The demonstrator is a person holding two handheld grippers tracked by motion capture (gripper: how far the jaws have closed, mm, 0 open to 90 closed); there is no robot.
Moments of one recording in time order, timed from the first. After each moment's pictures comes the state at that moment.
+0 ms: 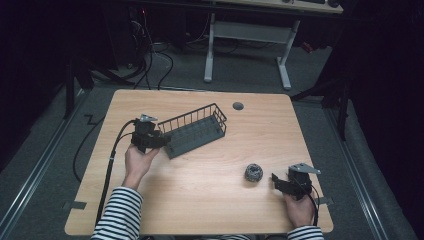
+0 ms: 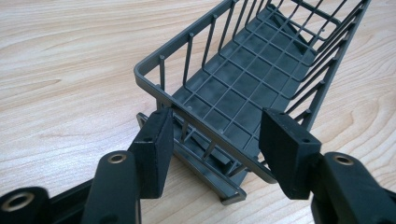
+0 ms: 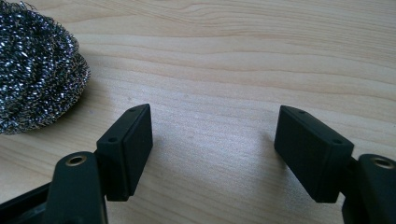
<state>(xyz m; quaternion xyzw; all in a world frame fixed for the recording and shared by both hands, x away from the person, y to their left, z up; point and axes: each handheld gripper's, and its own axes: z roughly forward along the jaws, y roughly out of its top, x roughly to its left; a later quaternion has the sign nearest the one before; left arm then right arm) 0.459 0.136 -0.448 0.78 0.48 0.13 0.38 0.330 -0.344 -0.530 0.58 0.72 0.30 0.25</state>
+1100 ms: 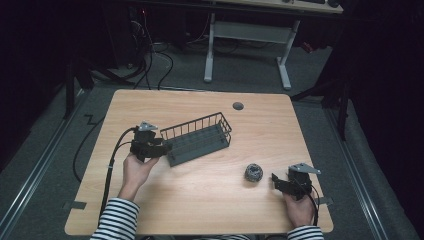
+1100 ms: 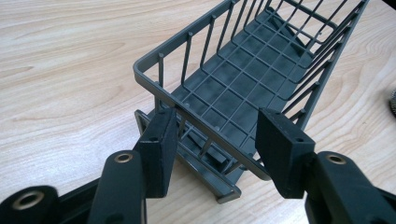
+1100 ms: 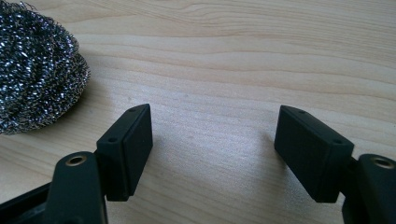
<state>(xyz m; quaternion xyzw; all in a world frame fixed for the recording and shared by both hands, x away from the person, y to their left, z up) 0.429 0.135 -0.447 0.79 0.46 0.12 0.39 0.330 -0.344 -0.530 0.58 0.72 0.30 0.25</state>
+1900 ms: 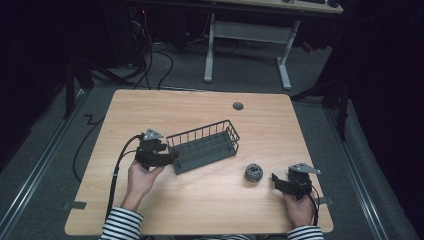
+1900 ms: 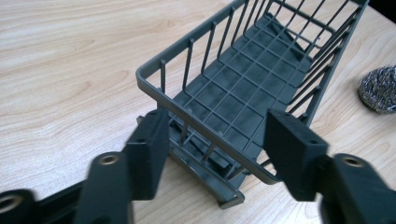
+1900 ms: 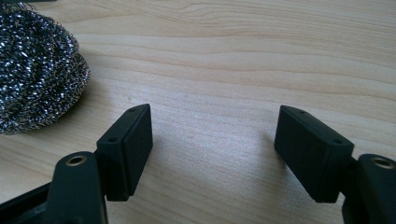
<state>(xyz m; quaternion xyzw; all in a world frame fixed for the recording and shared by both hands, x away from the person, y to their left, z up) 0.406 0.121 -0.447 0.79 0.44 0.11 0.41 0.330 -0.344 -0.530 0.58 0.72 0.30 0.25</state>
